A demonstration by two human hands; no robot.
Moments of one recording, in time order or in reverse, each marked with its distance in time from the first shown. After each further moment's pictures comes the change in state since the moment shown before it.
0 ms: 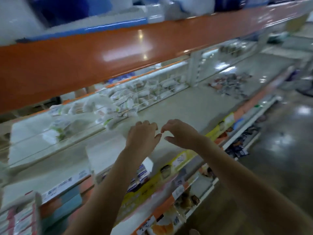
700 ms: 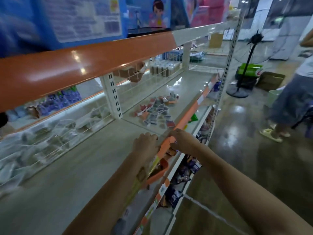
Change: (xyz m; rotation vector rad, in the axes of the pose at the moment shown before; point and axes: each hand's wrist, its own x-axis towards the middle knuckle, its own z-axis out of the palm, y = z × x) left_hand 0.254 0.263 0.117 -0.043 -0.214 0.296; right_hand -0.071 0.341 -0.074 -0.017 0.037 0.510
